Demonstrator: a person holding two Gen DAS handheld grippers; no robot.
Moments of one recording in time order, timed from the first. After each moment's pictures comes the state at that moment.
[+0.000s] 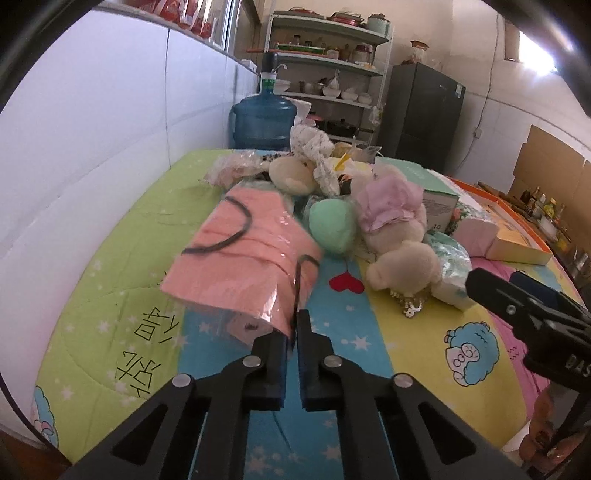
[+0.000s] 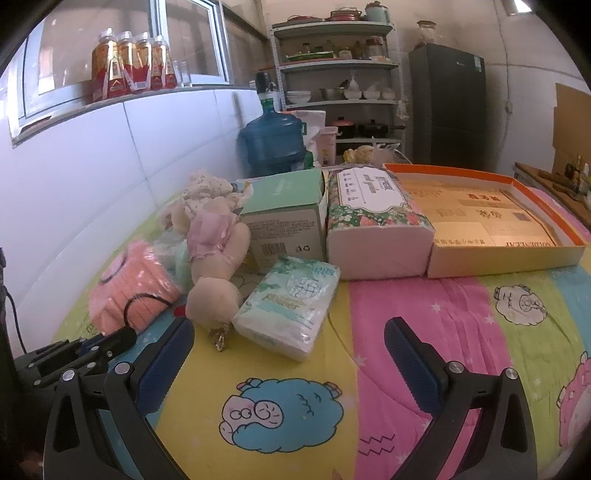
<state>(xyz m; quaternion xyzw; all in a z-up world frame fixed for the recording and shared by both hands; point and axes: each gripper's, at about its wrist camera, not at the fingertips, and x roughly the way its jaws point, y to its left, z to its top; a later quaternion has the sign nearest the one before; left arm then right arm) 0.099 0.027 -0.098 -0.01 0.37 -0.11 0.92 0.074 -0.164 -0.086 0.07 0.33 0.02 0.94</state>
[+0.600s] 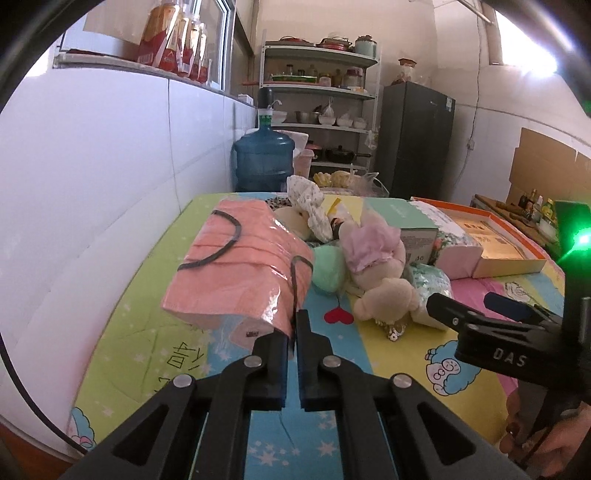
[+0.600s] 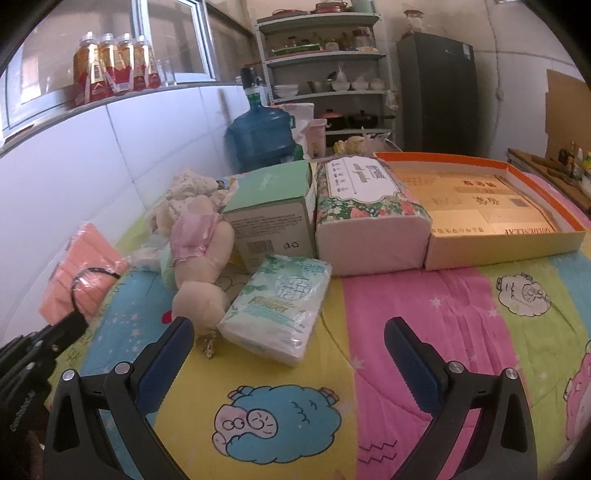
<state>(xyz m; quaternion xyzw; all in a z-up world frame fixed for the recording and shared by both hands) 0.079 0.028 -0.063 0.01 0.31 -0.11 0.94 0.088 -0.169 -0.093 0.09 0.35 0.00 0.93</state>
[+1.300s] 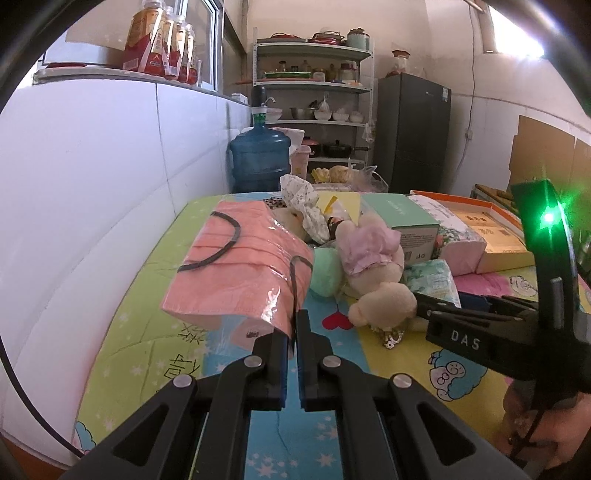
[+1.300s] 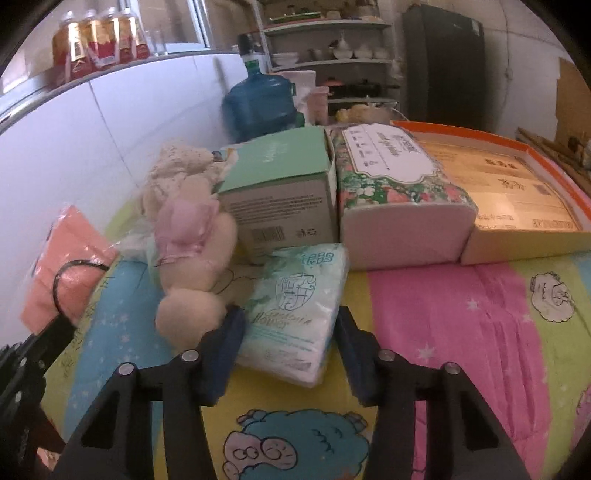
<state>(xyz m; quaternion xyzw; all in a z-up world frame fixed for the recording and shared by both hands) 0.089 0.020 -0.062 0.04 0.32 -0.11 0.94 0.125 -0.159 -0.103 0.08 0.41 0.01 0.91</state>
